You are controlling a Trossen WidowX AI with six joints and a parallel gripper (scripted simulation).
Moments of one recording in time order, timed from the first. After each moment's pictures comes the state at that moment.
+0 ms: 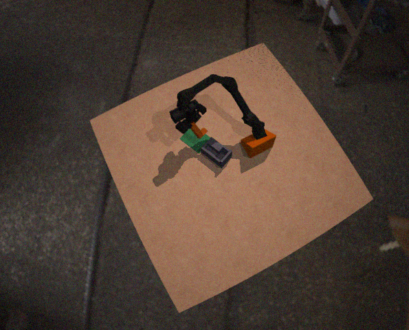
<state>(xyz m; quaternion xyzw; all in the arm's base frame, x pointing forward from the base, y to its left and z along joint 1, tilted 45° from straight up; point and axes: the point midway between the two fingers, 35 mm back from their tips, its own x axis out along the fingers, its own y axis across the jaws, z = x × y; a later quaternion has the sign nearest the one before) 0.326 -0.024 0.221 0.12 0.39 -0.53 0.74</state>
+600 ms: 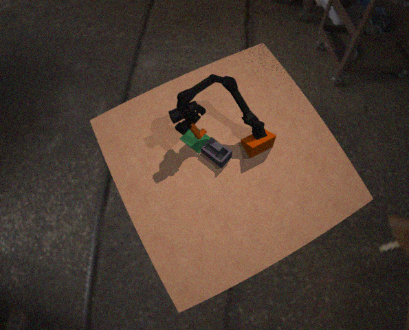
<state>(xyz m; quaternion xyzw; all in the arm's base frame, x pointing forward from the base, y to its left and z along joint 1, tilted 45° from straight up) 0.331 -0.039 0.214 0.12 0.39 -0.53 0.74</state>
